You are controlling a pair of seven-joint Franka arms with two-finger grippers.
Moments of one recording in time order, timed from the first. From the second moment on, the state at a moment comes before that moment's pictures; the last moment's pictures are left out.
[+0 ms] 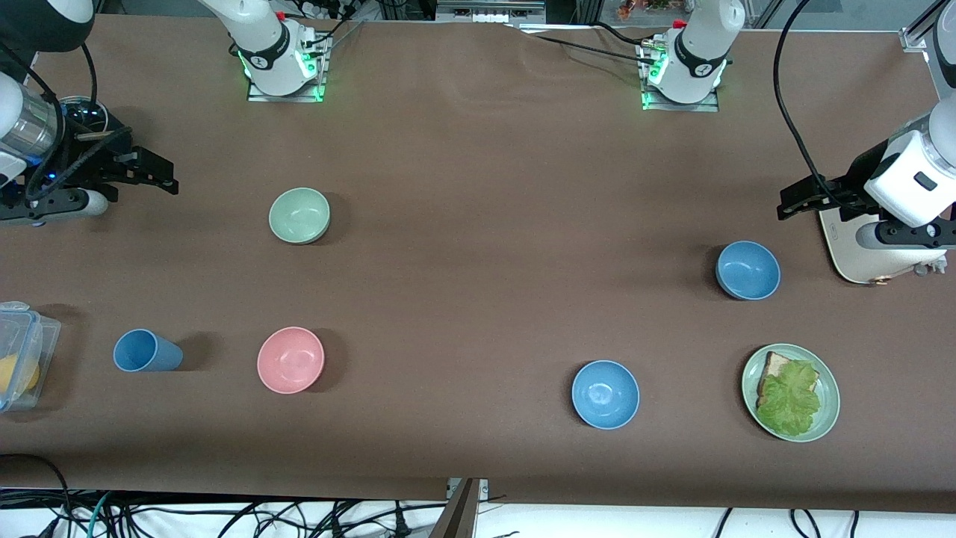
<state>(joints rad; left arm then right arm) 0.04 0.14 -0.09 -1.49 -0.04 1.53 -0.09 0.09 0.04 -0.04 -1.67 0.05 1.61 -0.08</state>
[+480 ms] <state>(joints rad) 0.04 0.14 -0.09 -1.49 -0.04 1.53 -0.09 0.09 -0.04 -0.04 -2.10 0.05 2.02 -0.07</state>
